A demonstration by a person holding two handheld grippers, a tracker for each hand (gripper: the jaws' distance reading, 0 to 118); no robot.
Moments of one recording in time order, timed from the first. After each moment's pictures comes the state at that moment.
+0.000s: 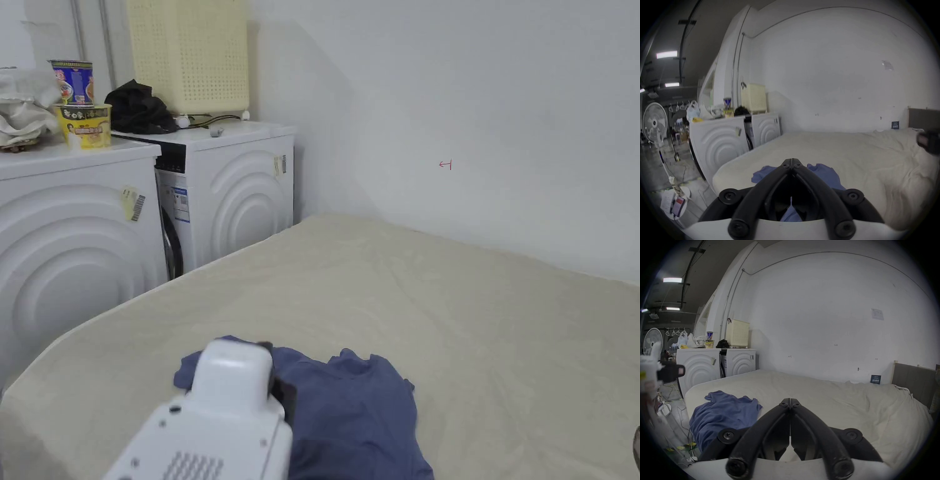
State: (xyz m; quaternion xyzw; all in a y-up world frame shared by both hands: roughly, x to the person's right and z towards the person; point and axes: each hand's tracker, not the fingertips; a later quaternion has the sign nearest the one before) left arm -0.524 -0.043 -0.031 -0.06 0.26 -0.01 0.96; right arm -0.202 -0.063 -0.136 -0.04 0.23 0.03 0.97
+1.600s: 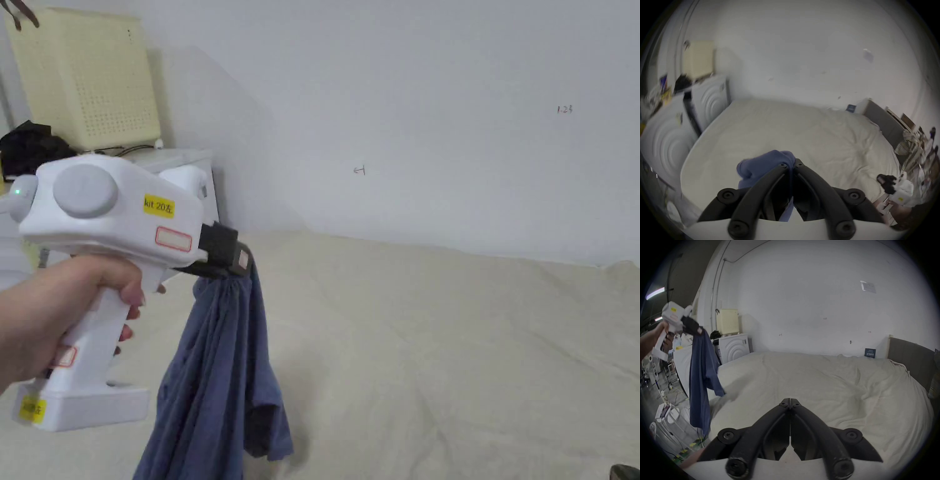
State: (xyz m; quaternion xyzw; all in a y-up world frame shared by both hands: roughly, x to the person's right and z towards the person) left arm -0.560 0.144 -0.160 -0.27 -0.02 0.05 0.96; right arm -0.106 -0.058 -0.140 -0.16 0.22 -0.01 0.96
